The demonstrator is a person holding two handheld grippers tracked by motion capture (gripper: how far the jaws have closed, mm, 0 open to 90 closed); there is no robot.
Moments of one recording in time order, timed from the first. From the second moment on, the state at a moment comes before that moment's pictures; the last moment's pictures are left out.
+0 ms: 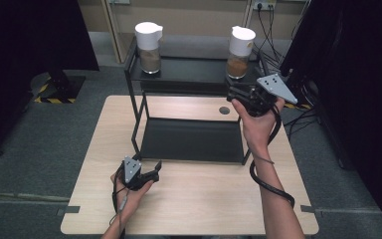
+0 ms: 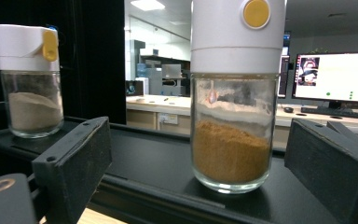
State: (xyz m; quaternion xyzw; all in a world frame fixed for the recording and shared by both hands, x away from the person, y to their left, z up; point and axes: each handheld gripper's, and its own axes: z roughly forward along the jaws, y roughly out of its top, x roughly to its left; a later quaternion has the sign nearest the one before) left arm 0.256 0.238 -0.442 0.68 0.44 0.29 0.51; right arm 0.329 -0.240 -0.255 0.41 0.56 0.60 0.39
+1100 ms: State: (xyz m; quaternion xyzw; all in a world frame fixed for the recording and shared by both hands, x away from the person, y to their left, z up) left arm 0.256 0.238 -0.443 0.68 0.44 0.29 0.51; right arm 0.304 -0.250 -0.290 0.41 0.58 0.60 0.36
